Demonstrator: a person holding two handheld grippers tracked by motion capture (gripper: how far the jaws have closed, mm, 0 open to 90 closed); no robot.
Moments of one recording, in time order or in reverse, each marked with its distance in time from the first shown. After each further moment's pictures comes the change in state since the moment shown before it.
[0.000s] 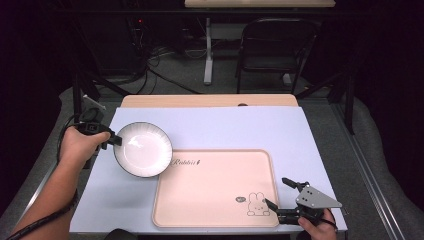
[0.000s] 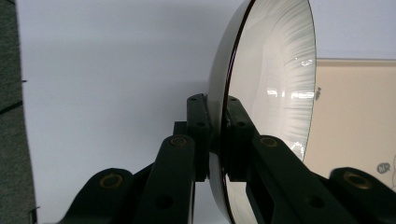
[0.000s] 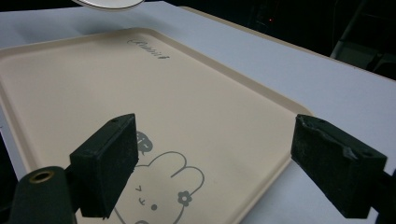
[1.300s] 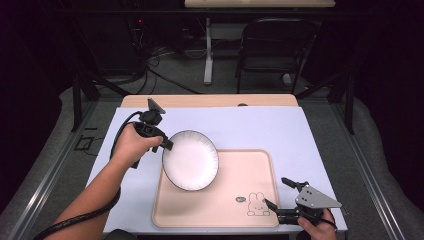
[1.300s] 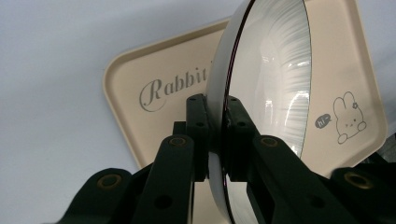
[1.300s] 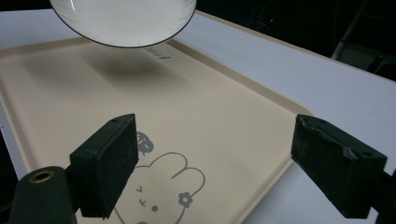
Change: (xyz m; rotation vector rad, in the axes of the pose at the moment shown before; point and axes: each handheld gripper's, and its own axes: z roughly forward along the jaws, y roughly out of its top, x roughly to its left) left arm -0.126 0.002 0.051 0.114 -0.112 0.293; right arm 0.000 0.000 0.001 0.000 0.004 -0.003
